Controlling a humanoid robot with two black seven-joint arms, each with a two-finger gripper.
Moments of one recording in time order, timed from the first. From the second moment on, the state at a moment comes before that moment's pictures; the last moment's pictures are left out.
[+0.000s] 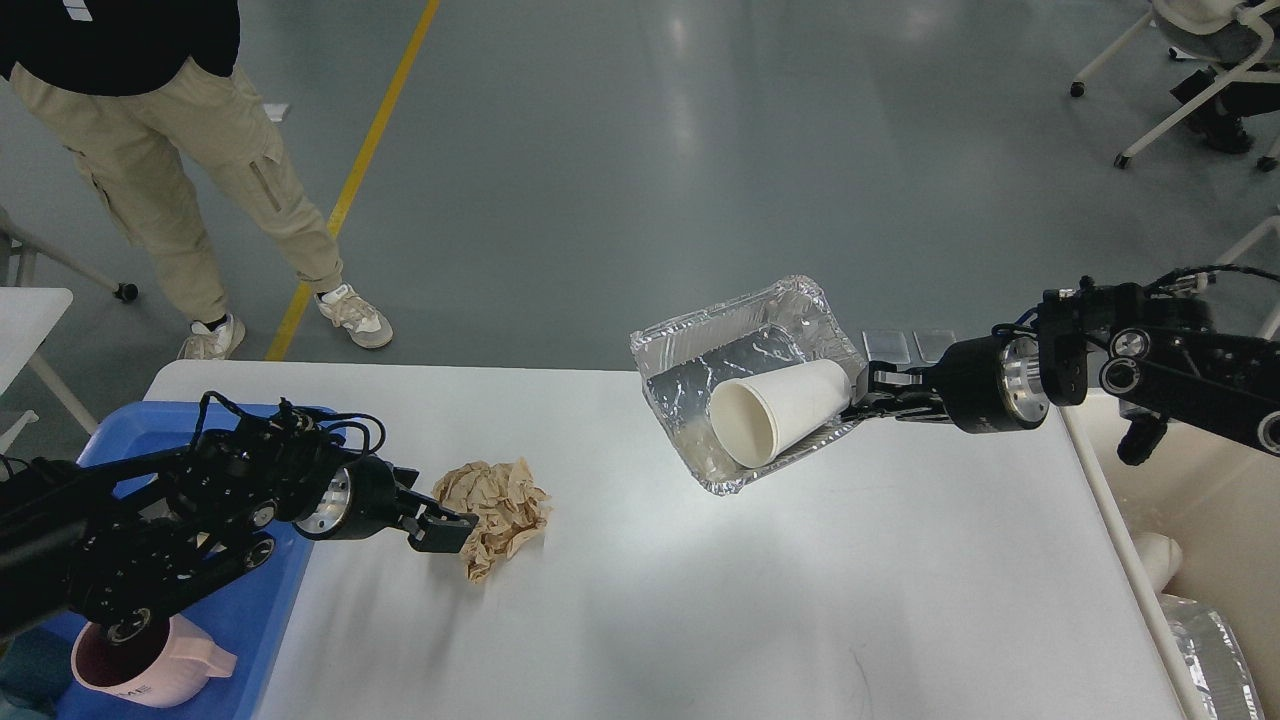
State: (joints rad) left arm -0.80 0.48 -0.24 -1.10 1.90 -0.44 -0.13; right arm 1.19 -0.71 -0.07 1.28 -0.78 0.47 0.08
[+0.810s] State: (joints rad) left arm -0.79 0.42 -0.17 -0.95 2.03 -0.28 -0.40; right arm 1.18 -0.73 -0.07 1.29 -0.78 0.46 0.08
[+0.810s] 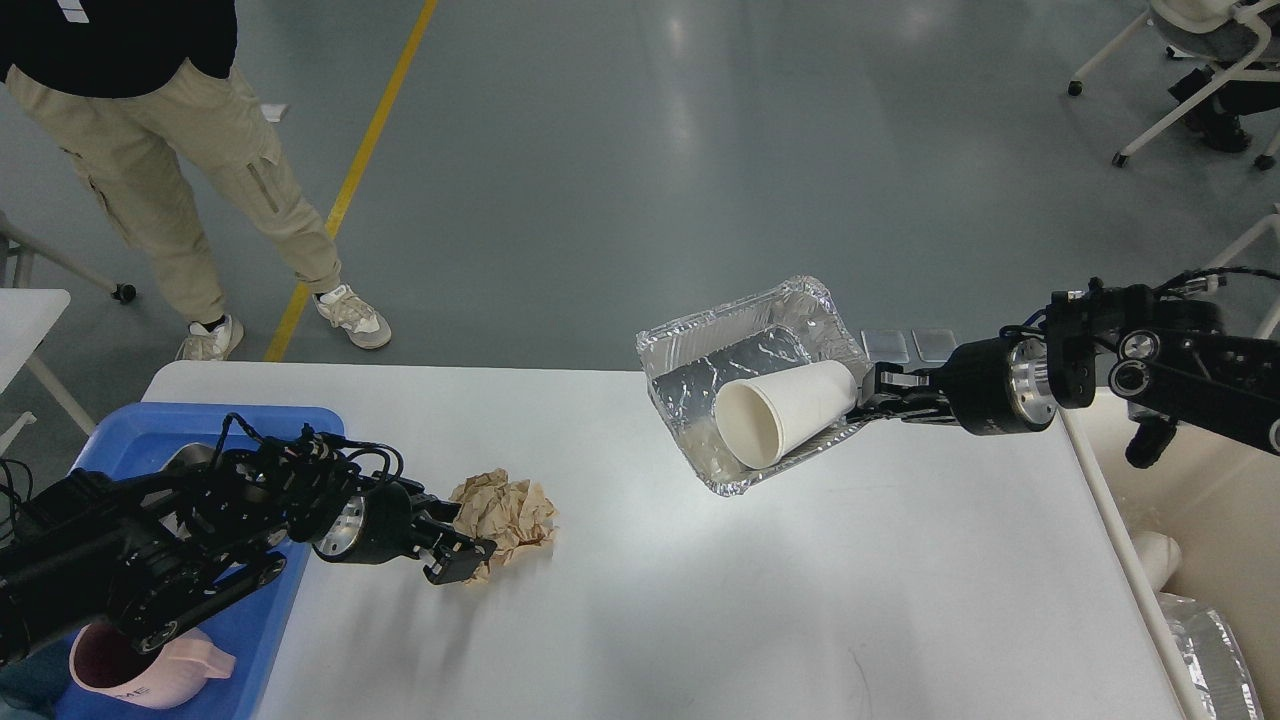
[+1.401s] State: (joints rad) left arm -0.78 0.49 -0.15 -0.94 2.03 -0.27 -0.45; right arm 1.18 -0.74 -0.07 1.30 -0.78 0.46 0.08
